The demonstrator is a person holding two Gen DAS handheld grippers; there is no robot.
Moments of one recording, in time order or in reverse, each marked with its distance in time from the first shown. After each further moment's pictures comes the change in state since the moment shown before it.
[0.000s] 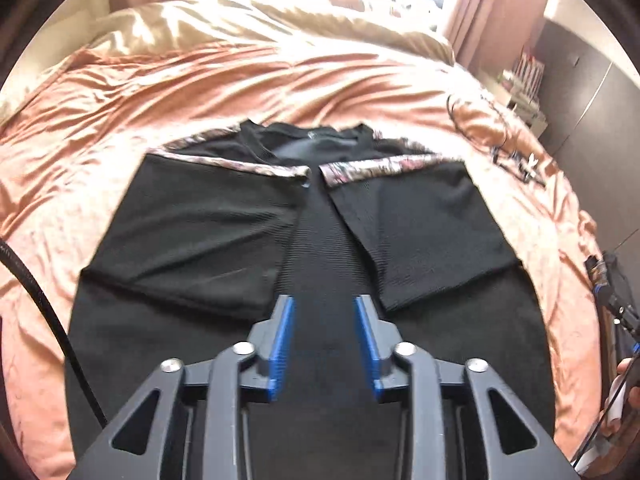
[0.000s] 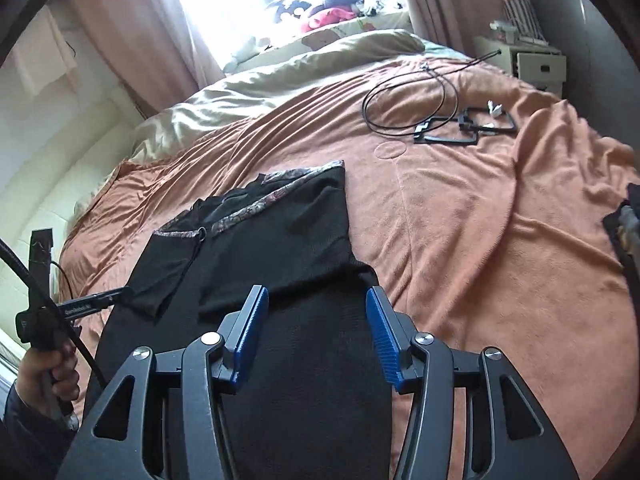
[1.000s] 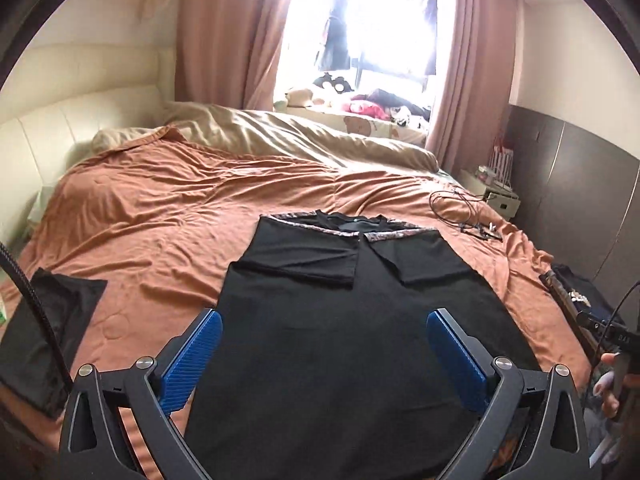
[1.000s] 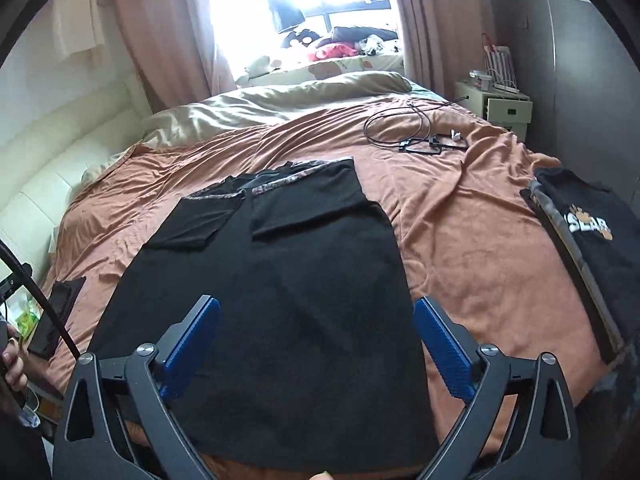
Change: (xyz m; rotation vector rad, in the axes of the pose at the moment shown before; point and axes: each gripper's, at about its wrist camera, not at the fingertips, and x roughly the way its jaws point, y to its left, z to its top) left arm -0.242 0.089 -0.190 0.000 -0.449 0.010; right arm -0.180 0.103 -0.153 -0.095 -0.098 -0.128
